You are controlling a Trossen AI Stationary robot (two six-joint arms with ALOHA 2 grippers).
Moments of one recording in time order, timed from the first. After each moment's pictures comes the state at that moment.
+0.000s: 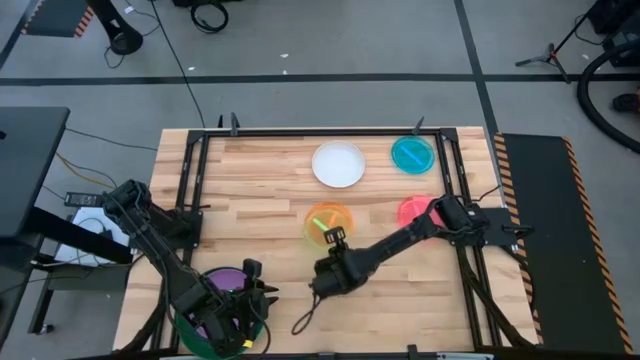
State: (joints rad) left arm -0.87 1.65 1.34 -0.77 -0.77 -0.46; right arm 0.41 2.21 1.73 -1.08 0.57 0.08
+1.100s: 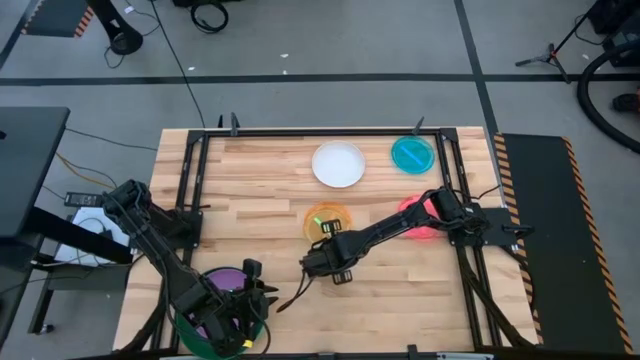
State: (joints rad) left arm -0.87 1.65 1.34 -0.77 -0.77 -0.46; right arm 0.30 2.22 1.73 -1.00 0.34 0.09
